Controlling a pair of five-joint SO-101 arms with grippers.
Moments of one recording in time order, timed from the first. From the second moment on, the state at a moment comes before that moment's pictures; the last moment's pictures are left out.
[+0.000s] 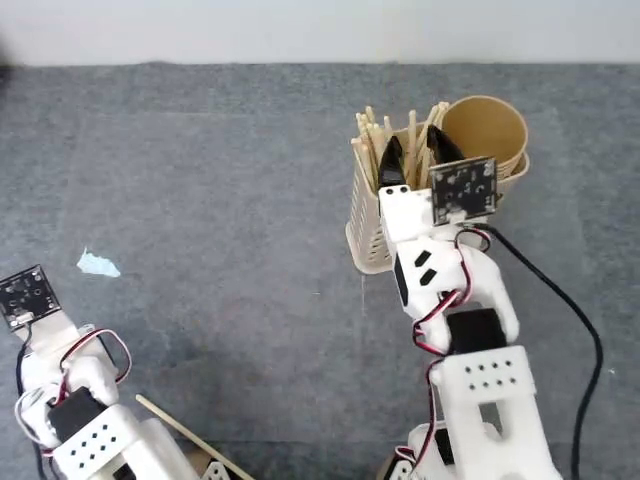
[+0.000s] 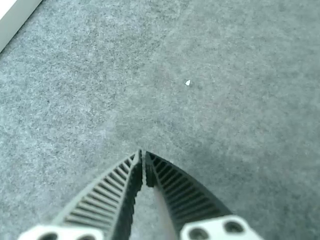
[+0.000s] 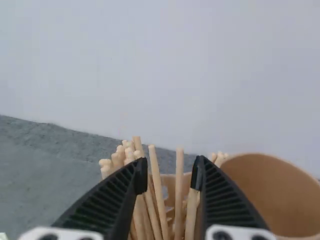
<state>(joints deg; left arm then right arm) -45.3 -74.2 84.7 50.5 -2.3 -12.5 -53.5 51.5 19.5 3.3</state>
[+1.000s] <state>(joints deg) -45.3 -74.2 84.7 50.5 -2.3 -38.6 -57.0 37.4 82.3 -4.9</state>
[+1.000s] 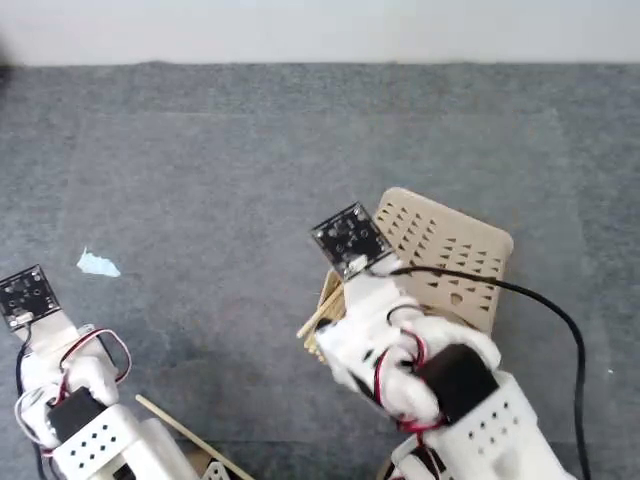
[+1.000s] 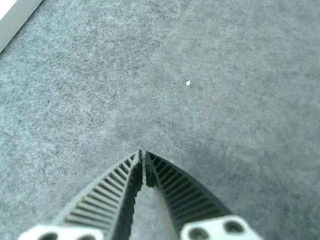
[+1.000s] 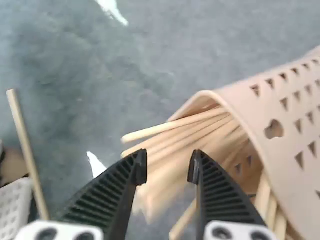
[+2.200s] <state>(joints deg) -45.2 -74.2 84.7 50.5 -2.3 -8.1 -30.5 34.8 32.0 8.1</state>
